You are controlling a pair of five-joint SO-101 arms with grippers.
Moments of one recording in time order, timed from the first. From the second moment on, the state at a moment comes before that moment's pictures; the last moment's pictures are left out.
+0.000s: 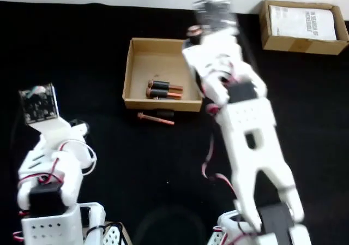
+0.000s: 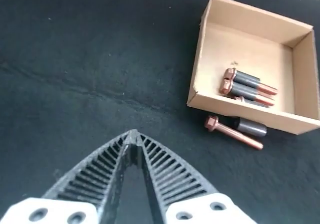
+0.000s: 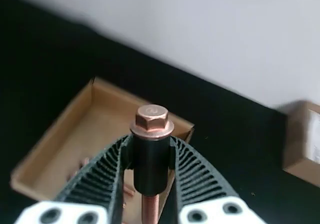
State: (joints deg) left arm -11.8 -80.9 61.5 62.8 10.4; right arm -23.0 -11.8 8.1 38.9 15.8
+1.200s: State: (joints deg) left arm -12.0 -95.4 96.2 37.2 10.4; right arm -32.2 18.7 -0.1 33.1 34.5
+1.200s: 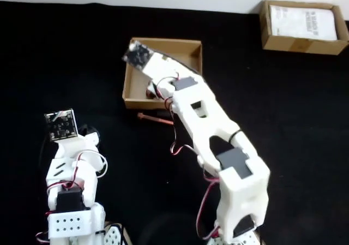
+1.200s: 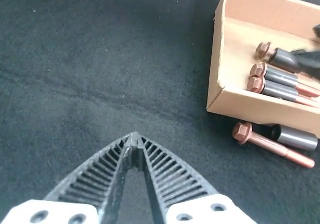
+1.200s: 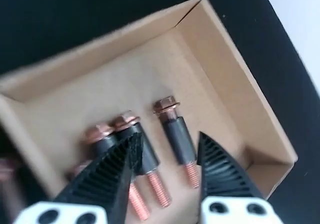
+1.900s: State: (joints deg) left arm -12.0 -95.4 96.2 37.6 10.4; right arm -37.7 8.4 -1.3 79.3 25.0
